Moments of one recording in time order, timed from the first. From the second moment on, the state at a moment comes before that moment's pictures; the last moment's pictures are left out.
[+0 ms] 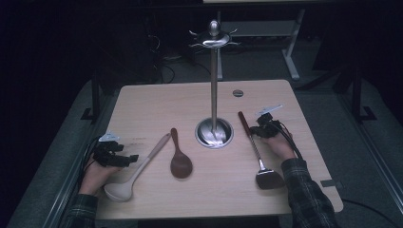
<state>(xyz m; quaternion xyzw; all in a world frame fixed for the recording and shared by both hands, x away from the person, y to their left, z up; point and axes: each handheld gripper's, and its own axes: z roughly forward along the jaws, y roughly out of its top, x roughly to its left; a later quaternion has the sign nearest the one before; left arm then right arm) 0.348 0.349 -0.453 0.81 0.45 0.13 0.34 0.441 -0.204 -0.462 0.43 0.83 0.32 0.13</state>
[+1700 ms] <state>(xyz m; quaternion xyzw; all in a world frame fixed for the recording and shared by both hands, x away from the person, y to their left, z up) 0.347 0.350 -0.452 0.82 0.45 0.14 0.34 0.331 -0.198 -0.450 0.38 0.88 0.28 0.10</state>
